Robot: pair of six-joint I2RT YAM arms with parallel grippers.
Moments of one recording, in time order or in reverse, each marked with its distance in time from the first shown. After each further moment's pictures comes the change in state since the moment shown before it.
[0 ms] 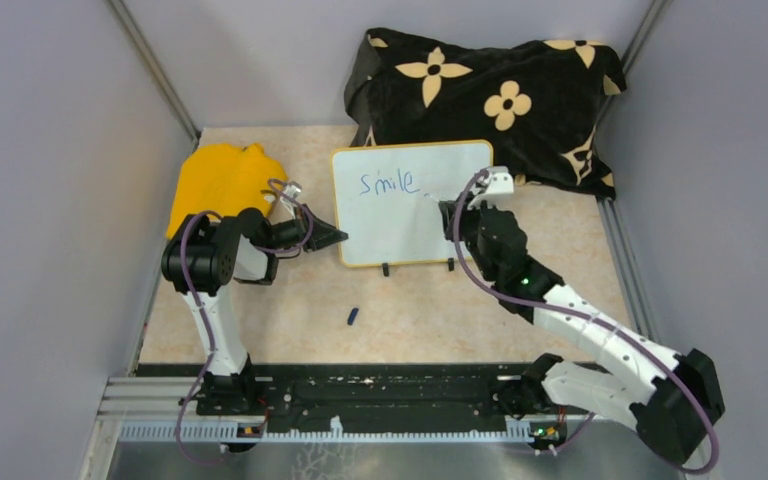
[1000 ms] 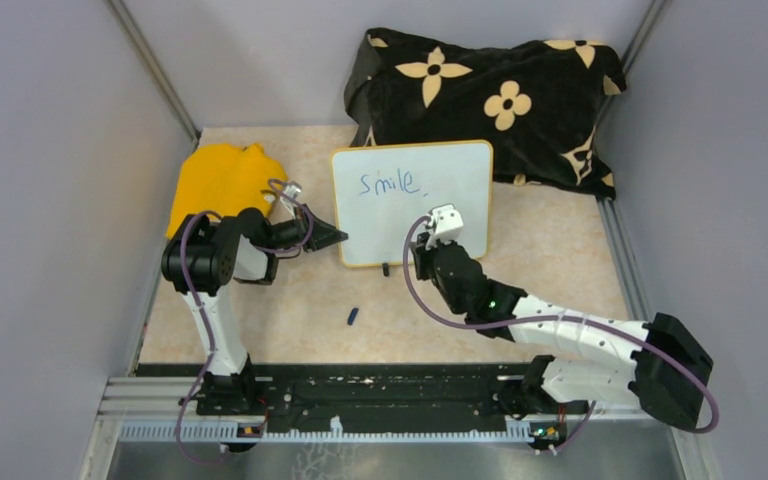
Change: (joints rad) left arm 0.000 0.000 0.000 -0.004 0.000 0.011; right arm 0.302 0.053 -0.100 0.016 0.158 -0.076
